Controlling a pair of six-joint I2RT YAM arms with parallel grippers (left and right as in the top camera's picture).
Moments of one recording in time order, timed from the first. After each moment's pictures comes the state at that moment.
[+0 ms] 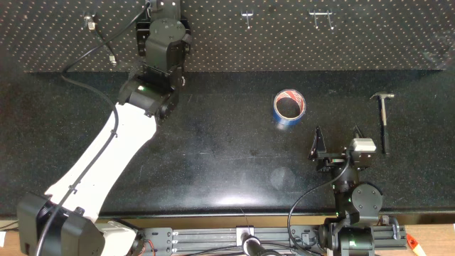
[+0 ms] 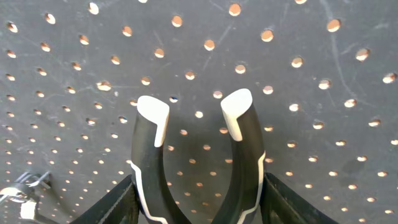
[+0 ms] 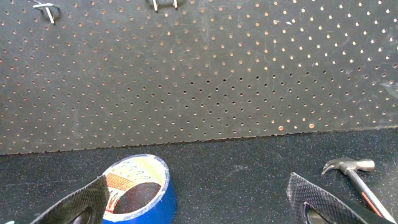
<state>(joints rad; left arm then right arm) -0.41 1.57 1.25 -0.02 -0.59 0.00 -0.06 0.02 0.01 -0.06 -0.08 0.09</state>
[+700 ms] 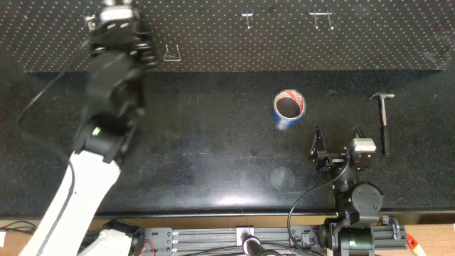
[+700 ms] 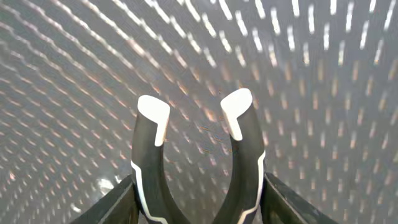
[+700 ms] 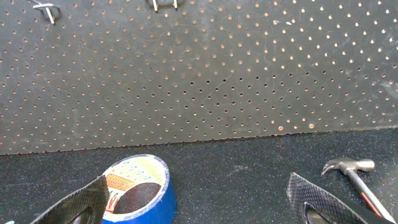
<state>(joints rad) -0.28 1.22 1.00 0.13 -0.42 -0.01 -0.06 0.02 0.01 -0.06 -0.08 0.09</state>
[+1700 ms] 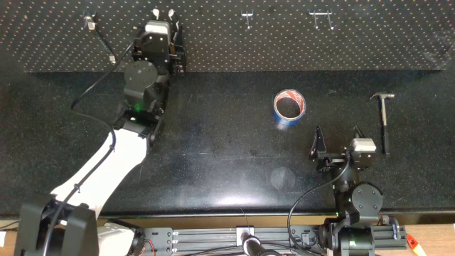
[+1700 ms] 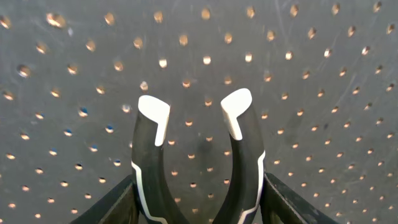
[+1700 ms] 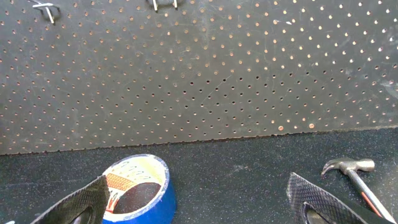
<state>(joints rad) -0.30 1.49 0.82 0.60 -0.19 -0.02 -0.06 0.02 0.01 -0.06 -0.08 0.09</state>
